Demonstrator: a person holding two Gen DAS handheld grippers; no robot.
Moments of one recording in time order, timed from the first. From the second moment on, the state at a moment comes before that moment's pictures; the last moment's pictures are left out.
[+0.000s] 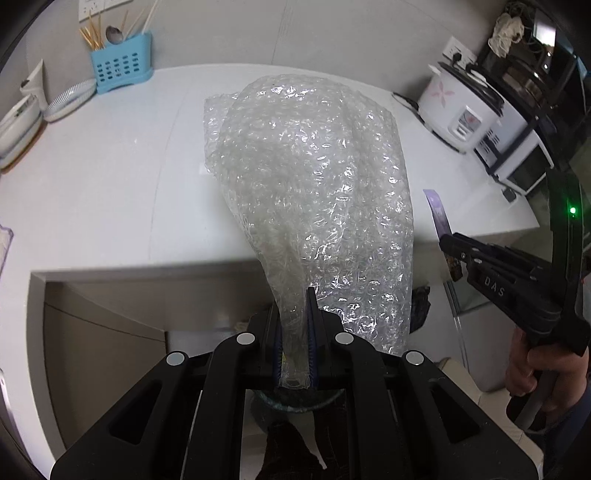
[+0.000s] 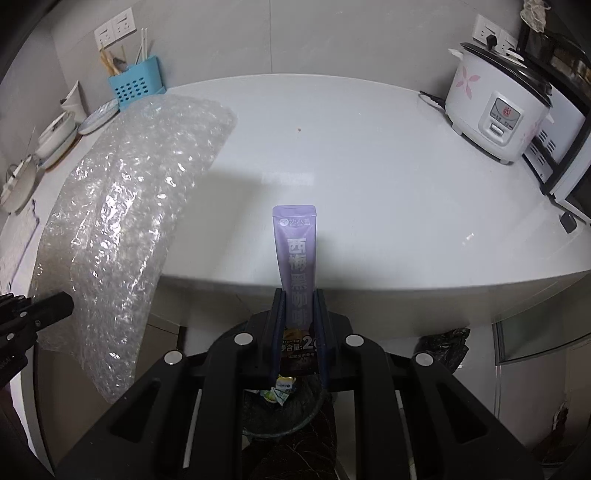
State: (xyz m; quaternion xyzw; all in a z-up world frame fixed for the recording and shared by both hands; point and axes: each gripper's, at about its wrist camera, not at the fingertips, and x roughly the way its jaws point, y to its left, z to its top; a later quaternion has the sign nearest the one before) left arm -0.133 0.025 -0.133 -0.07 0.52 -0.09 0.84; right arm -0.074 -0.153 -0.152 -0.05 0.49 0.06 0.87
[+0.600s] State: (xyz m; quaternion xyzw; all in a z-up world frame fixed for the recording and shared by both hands) left arm -0.199 0.005 -0.247 -0.02 0.59 -0.09 0.80; right arm -0.143 -0.179 -0.249 -0.05 0.54 0.08 0.83
